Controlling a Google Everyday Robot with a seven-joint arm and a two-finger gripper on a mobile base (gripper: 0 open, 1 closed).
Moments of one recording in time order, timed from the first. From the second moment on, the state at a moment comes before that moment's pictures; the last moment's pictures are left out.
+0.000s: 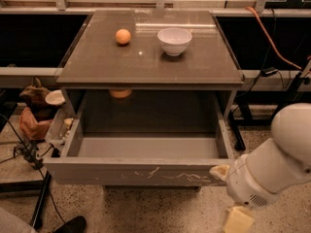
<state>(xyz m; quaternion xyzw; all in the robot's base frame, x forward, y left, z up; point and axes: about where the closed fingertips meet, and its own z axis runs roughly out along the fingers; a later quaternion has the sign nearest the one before) 0.316 -0.144 0.738 -0.59 0.77 0.20 0.11</state>
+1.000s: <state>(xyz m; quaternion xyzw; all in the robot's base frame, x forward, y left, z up) 0.350 -0.101 0.668 -0.63 0.73 0.23 0.14</state>
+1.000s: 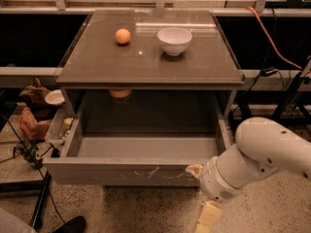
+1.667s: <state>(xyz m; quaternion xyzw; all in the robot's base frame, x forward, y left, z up) 0.383 -0.089 0.660 -0.65 0.71 0.23 0.17</state>
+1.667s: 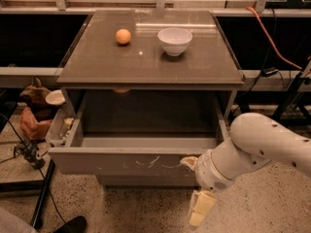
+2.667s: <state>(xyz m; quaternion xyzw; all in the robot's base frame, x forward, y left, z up) 0.464 -0.081 0.673 -0.67 0.68 0.19 0.22</state>
